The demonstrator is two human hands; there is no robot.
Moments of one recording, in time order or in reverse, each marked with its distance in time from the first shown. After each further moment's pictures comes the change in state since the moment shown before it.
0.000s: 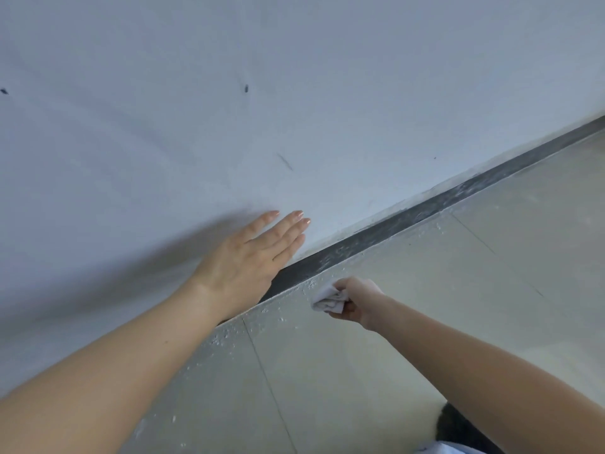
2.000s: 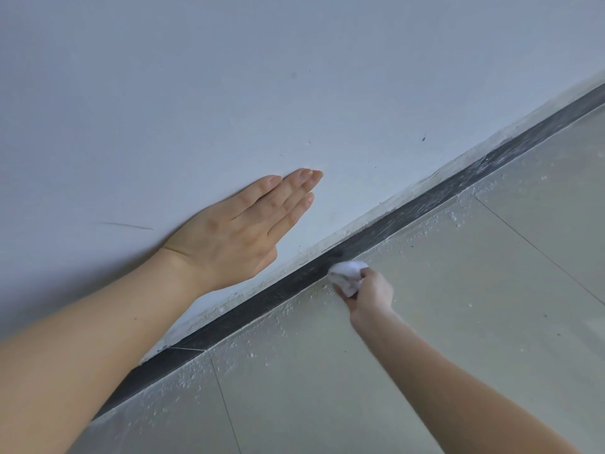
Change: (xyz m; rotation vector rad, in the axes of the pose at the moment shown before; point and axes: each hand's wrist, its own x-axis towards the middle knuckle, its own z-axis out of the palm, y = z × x) left_hand 0.151 -0.014 0.021 0.343 -0.016 0.143; right_hand 0.087 -0.040 -0.053 0.695 0.124 0.162
